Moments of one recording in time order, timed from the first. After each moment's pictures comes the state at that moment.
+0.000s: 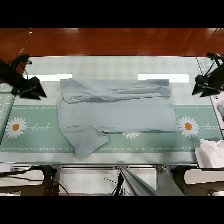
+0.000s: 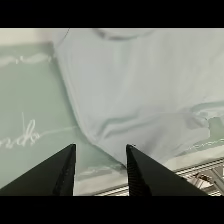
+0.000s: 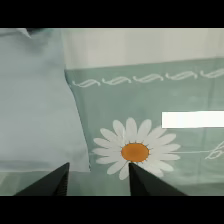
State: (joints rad) left arm 0.27 -1.48 1.41 1.20 -1.69 -1.40; right arm -0.31 -1.58 1.58 -1.46 1.70 1.46
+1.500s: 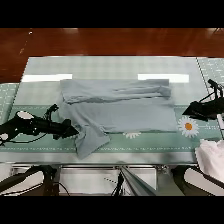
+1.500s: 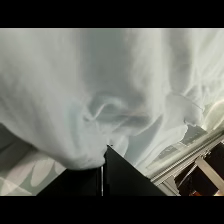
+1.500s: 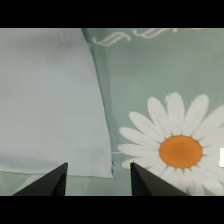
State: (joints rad) left arm 0.16 -1.26 0.43 0.76 -1.10 -1.20; right arm -0.47 -1.22 0.90 -1.25 1.32 1.28
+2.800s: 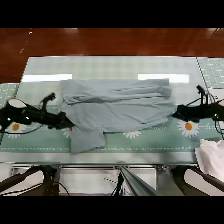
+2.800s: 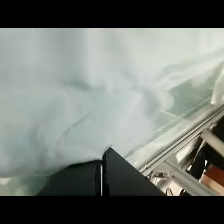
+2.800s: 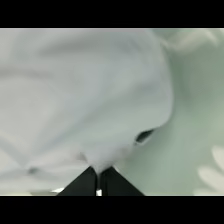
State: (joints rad) left arm 0.21 -1.24 0.69 0.77 -1.31 -1.11; right arm -0.39 -1.18 0.75 -0.96 1.10 1.21
